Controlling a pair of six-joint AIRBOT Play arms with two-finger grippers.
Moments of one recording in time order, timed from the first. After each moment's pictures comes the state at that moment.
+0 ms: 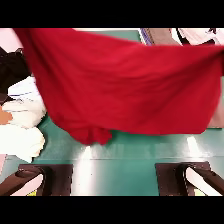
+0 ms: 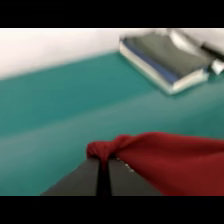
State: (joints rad) left arm -0.12 -1.02 1.76 1.22 -1.13 -1.36; right arm -0.24 -0.99 1.69 -1.15 1.54 1.44
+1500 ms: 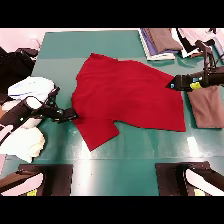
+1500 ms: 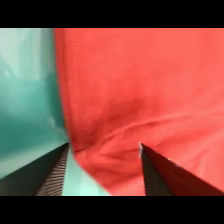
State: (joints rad) left arm -0.07 -1.18 0.69 0.98 -0.87 -1.44; right arm -0.08 -1.07 1.20 -1.06 1.29 1.38
